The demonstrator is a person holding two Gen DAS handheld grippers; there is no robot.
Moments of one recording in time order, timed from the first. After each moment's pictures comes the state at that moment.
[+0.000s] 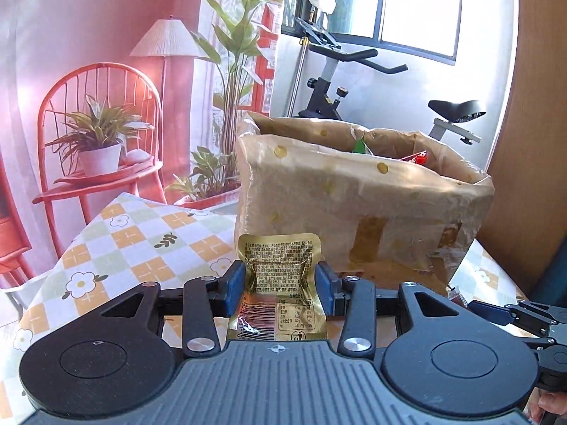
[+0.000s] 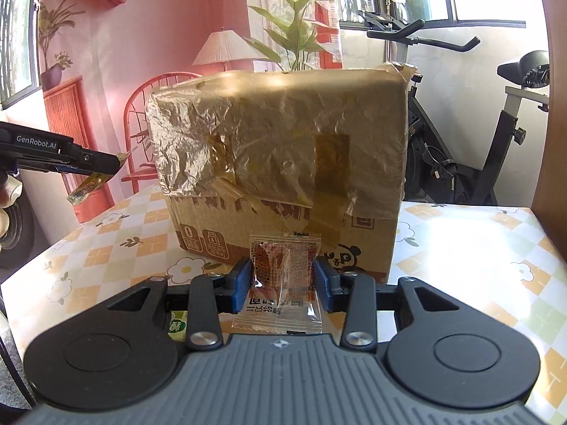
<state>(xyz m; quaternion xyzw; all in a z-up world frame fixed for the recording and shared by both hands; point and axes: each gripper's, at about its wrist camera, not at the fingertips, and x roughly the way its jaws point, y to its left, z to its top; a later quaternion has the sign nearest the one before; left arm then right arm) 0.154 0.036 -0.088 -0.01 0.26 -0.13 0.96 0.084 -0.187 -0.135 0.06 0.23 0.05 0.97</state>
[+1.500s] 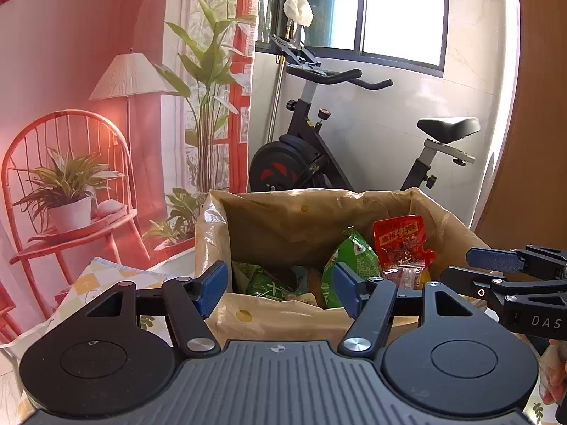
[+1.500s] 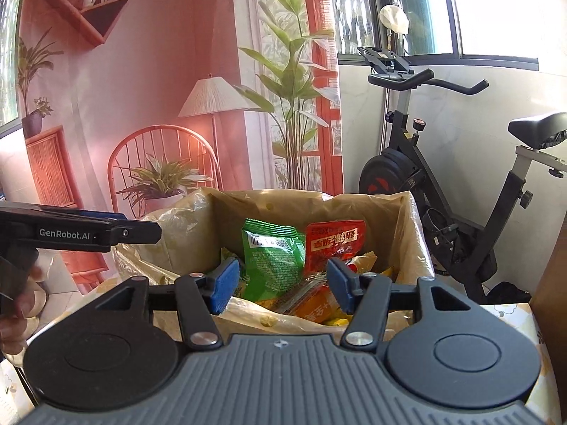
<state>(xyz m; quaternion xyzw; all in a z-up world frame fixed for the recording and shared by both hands) 0.246 -0.003 -0.034 0.02 0.25 -0.16 0.96 0.186 -0.200 -0.029 0.05 0.21 0.04 0.97</state>
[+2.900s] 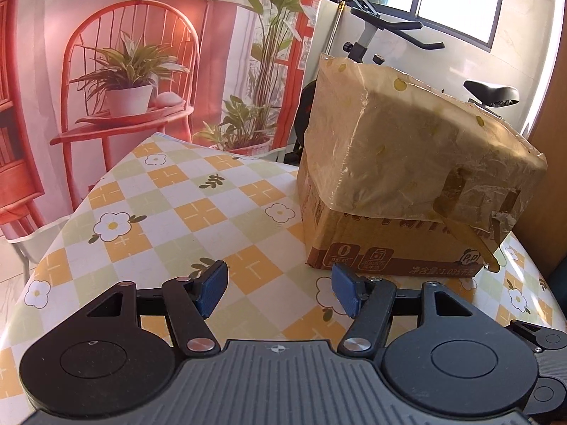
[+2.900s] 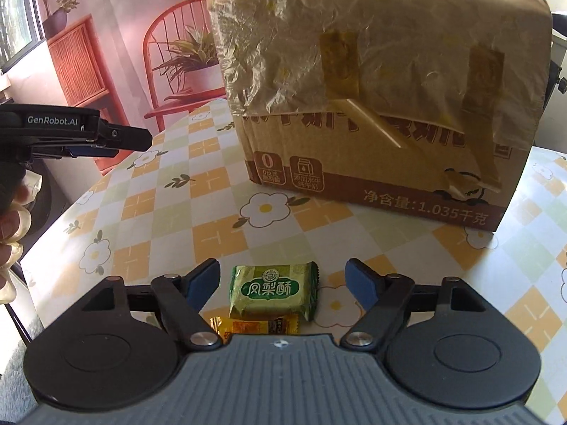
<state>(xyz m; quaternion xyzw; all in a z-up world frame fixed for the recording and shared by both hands) 0.172 0.106 -0.144 -0.04 0.34 -0.10 0.93 0.128 -0.077 -0.181 0.05 0.38 0.09 0.92</state>
